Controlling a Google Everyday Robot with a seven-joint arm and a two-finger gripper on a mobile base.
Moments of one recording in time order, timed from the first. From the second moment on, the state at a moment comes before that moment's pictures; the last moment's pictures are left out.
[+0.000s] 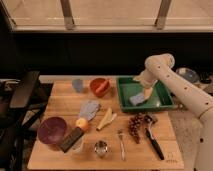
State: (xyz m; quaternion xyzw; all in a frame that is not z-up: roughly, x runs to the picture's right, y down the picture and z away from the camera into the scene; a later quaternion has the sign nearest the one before) arm 0.231 0.007 0.874 -0.21 -0.11 -0.16 0.96
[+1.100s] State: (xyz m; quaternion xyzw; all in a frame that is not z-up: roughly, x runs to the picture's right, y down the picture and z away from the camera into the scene) arm 0.242 0.069 0.948 -0.26 -0.15 -0.12 0.94
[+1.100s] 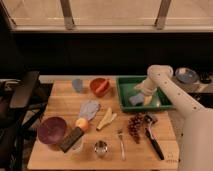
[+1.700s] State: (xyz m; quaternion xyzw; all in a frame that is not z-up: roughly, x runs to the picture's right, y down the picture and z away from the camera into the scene) arm 0.239 0.070 0.942 -0.26 -0.14 -0.13 0.95
